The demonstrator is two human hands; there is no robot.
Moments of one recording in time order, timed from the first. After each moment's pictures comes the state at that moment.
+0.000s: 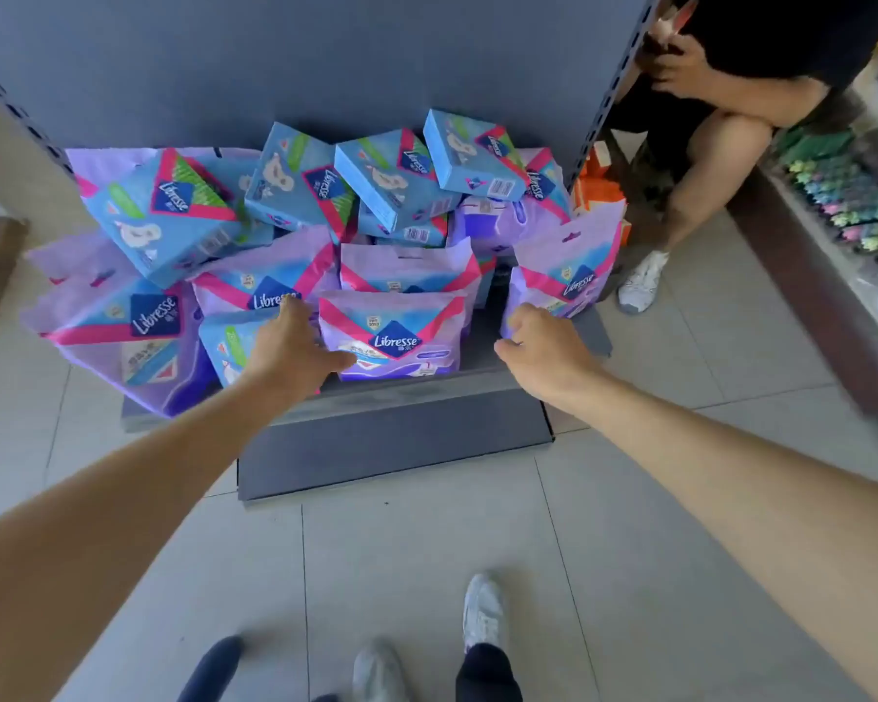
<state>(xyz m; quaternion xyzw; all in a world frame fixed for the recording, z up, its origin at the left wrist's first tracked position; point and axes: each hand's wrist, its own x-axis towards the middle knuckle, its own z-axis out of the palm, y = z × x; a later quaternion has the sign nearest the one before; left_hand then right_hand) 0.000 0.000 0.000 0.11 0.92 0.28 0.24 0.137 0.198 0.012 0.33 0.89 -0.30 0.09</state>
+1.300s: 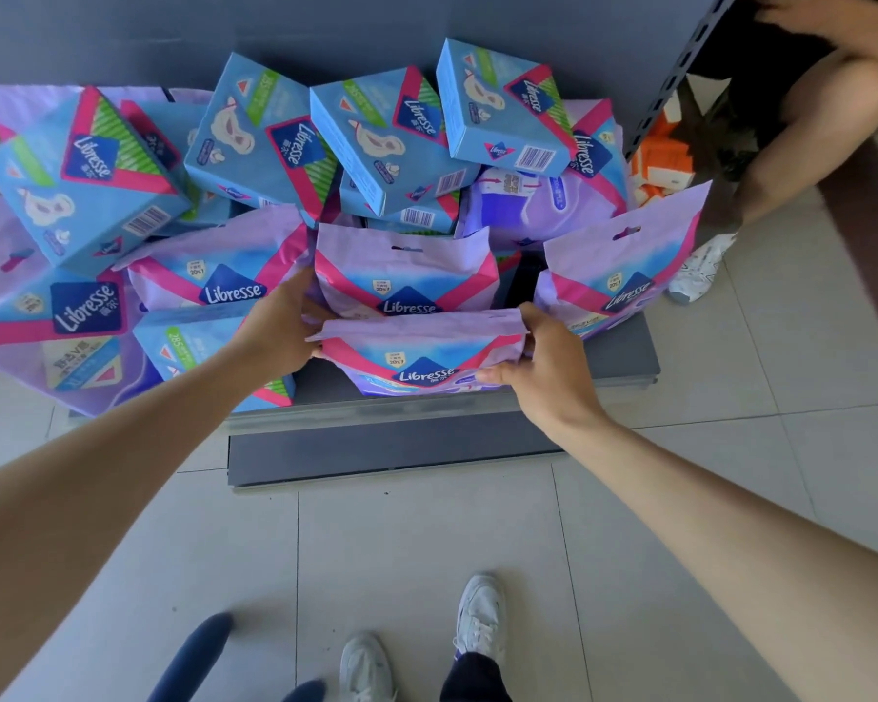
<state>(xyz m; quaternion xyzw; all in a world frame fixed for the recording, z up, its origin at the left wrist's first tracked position) -0.064 0.044 -0.069 0.16 0.89 0.34 0.27 0.101 0.240 -0.084 0.29 0.82 -0.49 -0.04</state>
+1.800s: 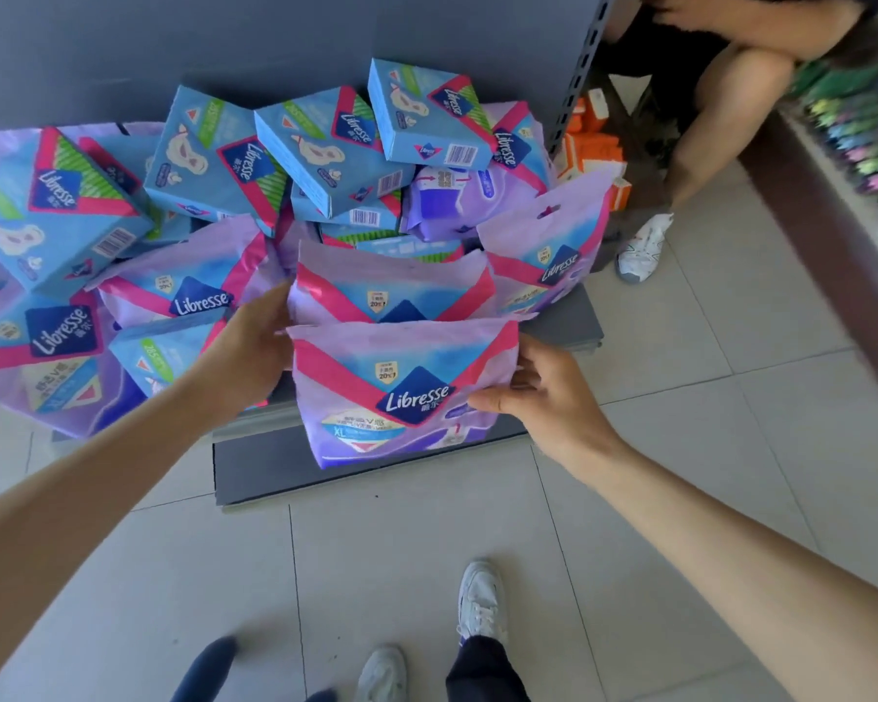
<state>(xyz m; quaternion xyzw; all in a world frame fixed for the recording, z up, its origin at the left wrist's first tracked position) -0.019 0.033 -0.031 0.18 0.82 0.44 0.31 0.177 0.227 -0.046 0.30 0.69 -0.66 -0.05</state>
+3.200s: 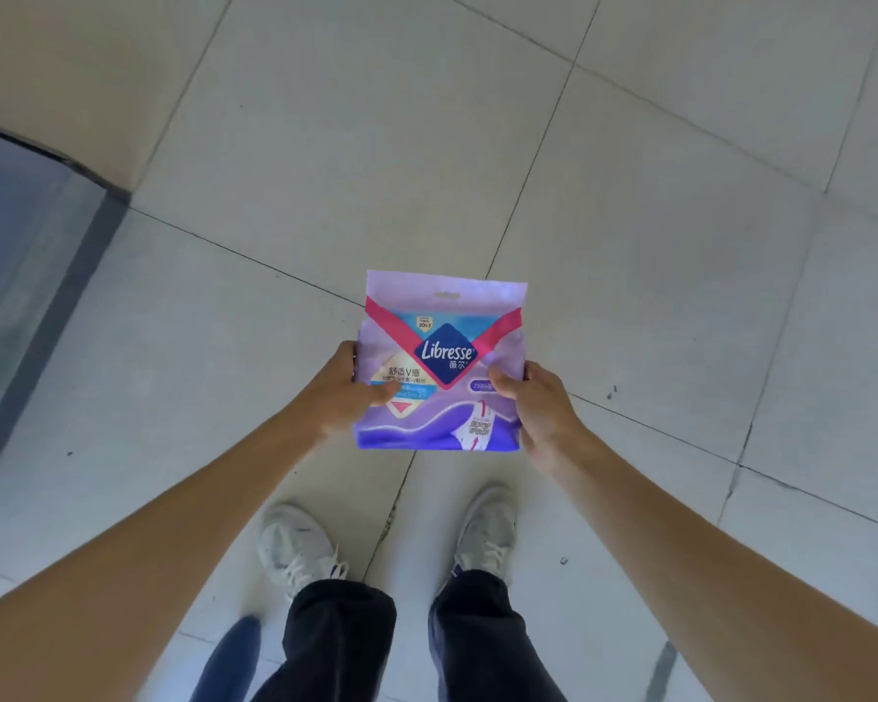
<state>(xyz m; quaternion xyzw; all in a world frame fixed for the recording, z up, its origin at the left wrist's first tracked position) 0.502 0.083 -0.400 0.33 0.65 0.10 0.68 0.710 0.059 -0.373 0.72 0.09 -0.64 -0.26</state>
